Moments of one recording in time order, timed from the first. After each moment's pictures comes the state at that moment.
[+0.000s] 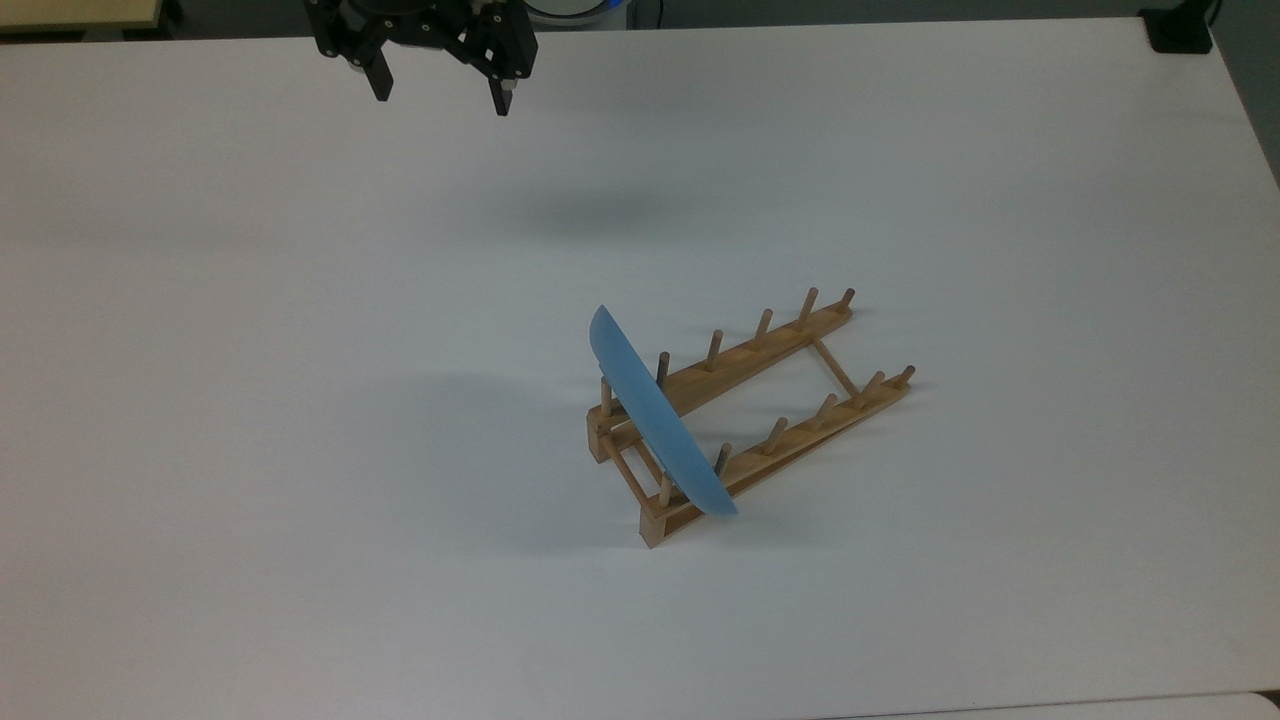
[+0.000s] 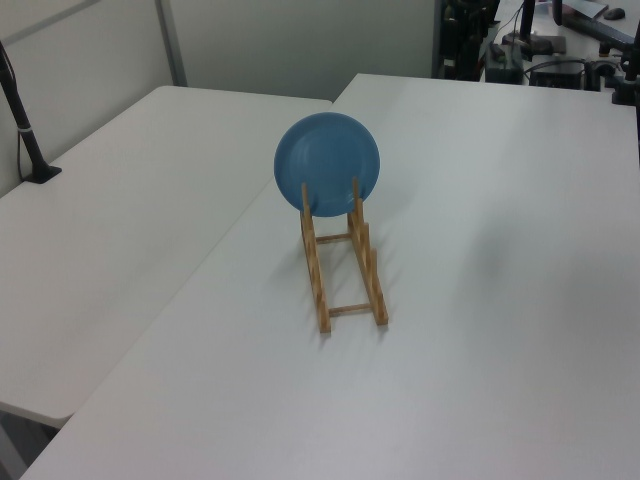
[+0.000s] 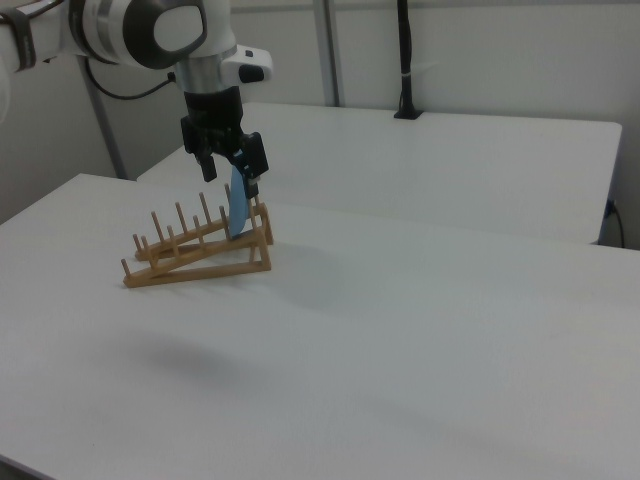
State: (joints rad) arm 0.05 0.12 -0.14 -1.50 0.06 1.64 0.07
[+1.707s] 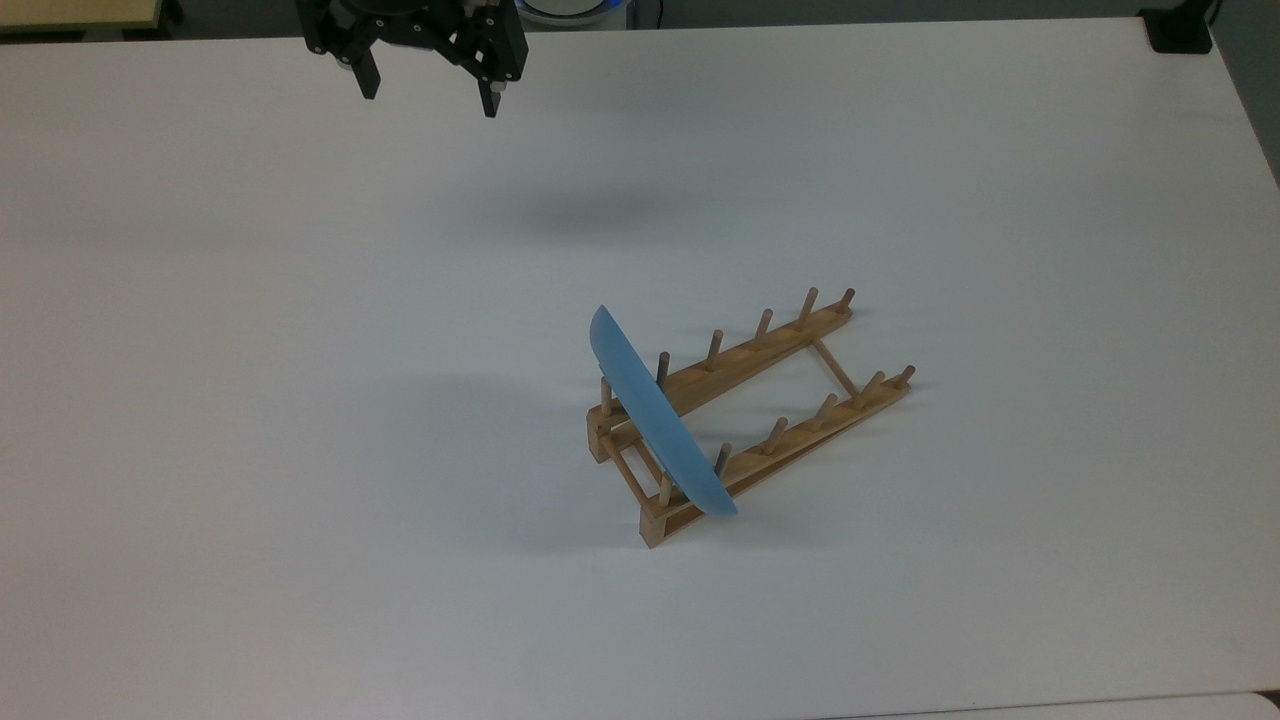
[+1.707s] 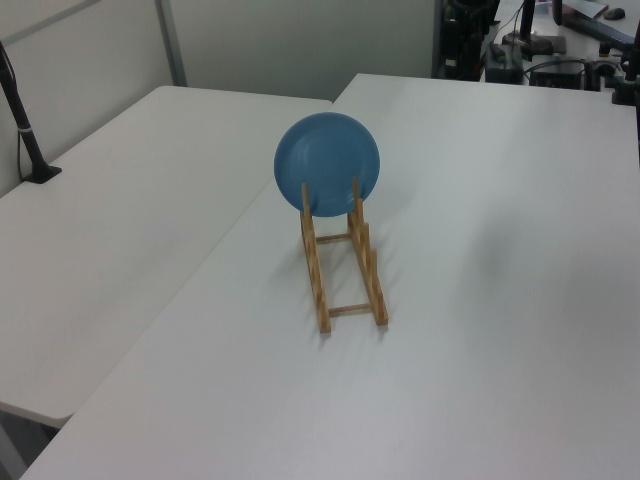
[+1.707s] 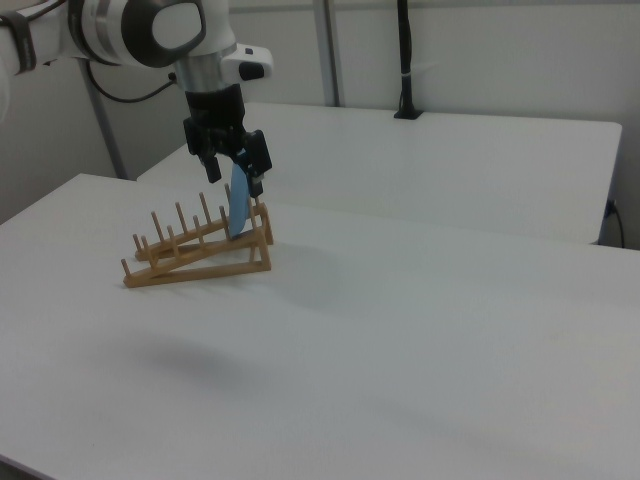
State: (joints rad) arm 0.06 0.12 -0.14 -1.50 0.02 1.64 0.07
